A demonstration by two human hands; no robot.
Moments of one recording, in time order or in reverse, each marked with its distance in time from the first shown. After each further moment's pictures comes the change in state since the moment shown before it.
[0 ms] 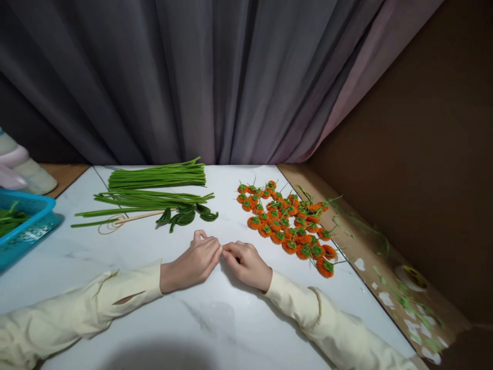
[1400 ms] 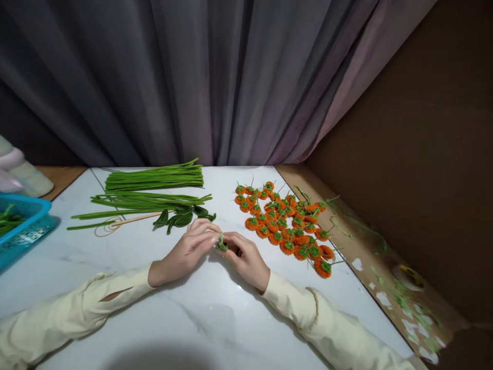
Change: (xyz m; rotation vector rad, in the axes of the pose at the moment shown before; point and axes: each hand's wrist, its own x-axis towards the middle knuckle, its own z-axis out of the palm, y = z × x) left_hand 0.012 -0.002 -0.032 -0.493 0.137 -0.165; right_hand 0.004 0.002 -0.002 0.312 0.190 -0.027
